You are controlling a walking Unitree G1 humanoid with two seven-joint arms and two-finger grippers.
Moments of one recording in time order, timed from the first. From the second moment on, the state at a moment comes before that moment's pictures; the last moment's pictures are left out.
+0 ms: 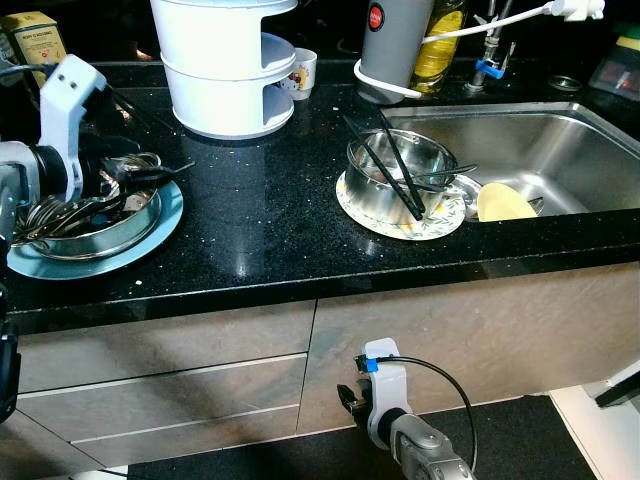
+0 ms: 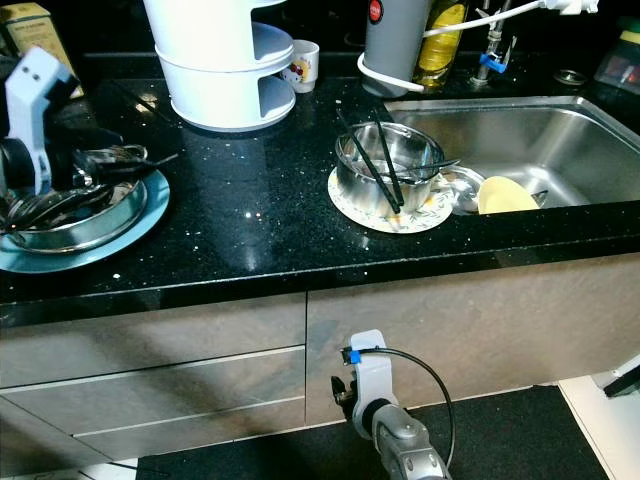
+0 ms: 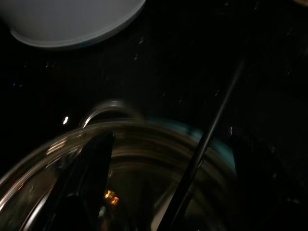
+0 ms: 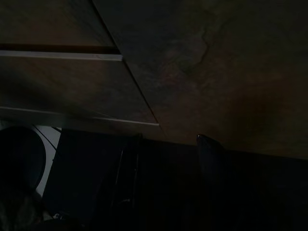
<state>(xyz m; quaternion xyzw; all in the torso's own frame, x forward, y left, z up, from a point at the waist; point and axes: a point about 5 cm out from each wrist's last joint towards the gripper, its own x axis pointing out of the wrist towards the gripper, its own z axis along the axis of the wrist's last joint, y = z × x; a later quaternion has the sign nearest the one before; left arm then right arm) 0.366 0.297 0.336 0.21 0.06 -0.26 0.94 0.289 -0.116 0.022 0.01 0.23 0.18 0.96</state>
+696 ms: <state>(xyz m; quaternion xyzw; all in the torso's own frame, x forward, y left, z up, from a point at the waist) 0.362 0.316 0.322 0.26 0.12 -0.24 0.93 0.289 -0.116 0.022 0.01 0.23 0.18 0.96</state>
